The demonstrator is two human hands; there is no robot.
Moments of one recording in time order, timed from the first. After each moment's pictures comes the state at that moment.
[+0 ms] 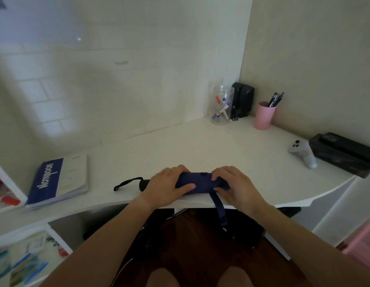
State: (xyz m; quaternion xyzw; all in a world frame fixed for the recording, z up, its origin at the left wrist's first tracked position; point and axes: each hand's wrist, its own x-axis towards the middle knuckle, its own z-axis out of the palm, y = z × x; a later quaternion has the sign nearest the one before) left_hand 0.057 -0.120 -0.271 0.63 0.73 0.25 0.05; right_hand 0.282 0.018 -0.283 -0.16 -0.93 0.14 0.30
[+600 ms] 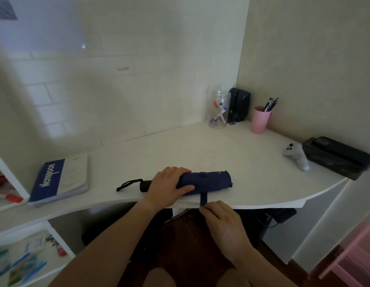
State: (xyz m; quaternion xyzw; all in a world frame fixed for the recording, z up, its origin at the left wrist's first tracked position) left_hand 0.077 -0.118 -0.275 0.62 0.74 0.25 -0.02; right_hand 0.302 -0.074 -0.323 -0.17 -0.92 -0.04 0.34
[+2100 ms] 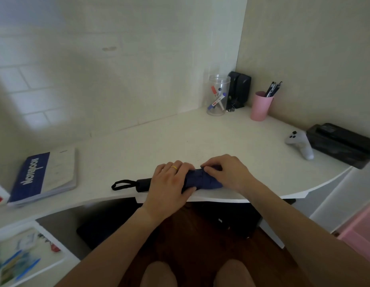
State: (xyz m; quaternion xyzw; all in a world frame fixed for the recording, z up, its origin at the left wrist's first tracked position) left_hand 0.101 -0.124 -0.285 0.64 0.71 0.25 -0.15; right_hand 0.258 0.019 -0.239 -0.33 -0.90 0.24 0.15
